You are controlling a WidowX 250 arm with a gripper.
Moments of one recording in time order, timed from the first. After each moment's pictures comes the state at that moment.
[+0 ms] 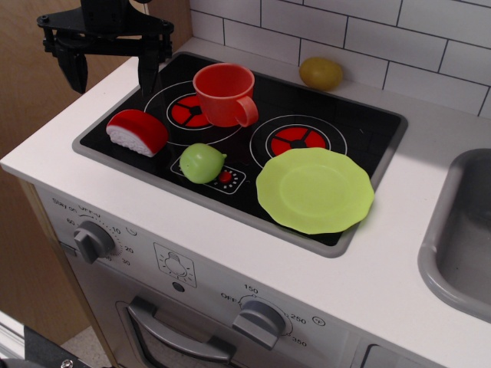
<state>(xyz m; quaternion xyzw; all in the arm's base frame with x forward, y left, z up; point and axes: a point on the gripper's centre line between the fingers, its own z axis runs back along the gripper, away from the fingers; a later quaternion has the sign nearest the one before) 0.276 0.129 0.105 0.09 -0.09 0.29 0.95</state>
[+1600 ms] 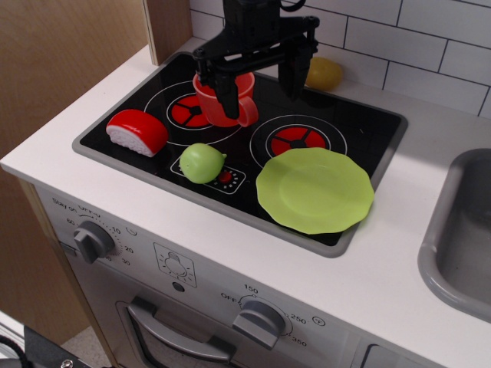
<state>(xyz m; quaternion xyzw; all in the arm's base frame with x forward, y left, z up) 0.327 0.011 0.093 -0.01 -0.08 0.45 0.89</state>
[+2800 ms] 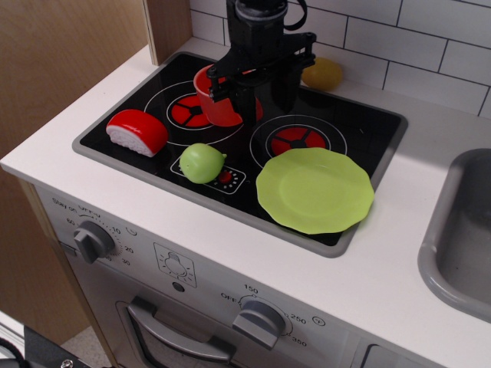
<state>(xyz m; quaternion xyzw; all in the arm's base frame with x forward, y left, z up) 0.341 0.022 0.068 -0.01 -0.08 0.49 0.87</state>
